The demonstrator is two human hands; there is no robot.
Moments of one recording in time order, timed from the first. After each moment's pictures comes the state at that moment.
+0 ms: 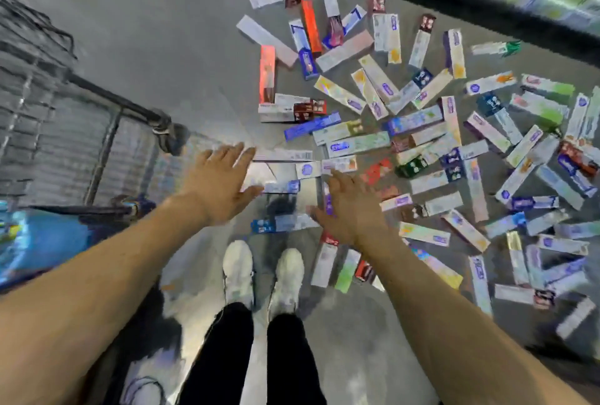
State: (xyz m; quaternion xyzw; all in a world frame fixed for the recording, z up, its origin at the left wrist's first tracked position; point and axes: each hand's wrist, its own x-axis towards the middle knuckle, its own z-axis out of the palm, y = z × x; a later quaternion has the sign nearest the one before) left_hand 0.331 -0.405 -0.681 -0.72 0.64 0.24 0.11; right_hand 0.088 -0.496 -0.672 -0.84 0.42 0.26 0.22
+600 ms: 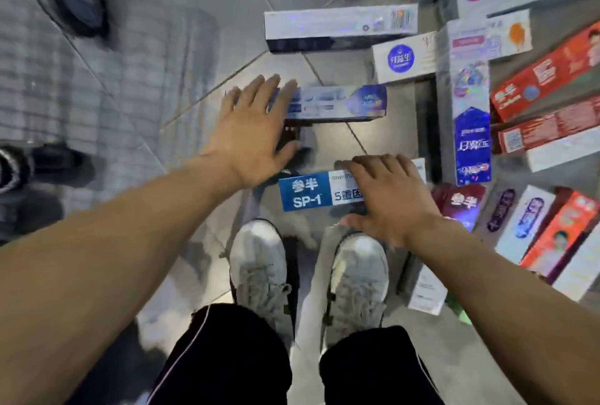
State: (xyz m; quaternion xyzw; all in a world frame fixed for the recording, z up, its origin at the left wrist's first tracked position) left_hand 0.322 -0.371 -1.087 -0.72 0.65 0.24 0.09; right_hand 0.077 -0.415 -1.087 -0.87 0.33 0.29 0.23
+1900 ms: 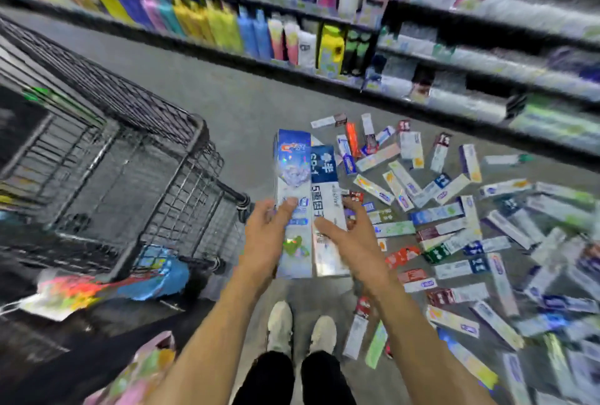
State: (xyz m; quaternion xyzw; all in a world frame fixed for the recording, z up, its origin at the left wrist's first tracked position) left_hand 0.305 -0.390 -0.423 -0.72 0.05 0.41 -0.56; right_hand 0.183 -0.474 -0.439 -0.48 0.51 -0.16 0.70
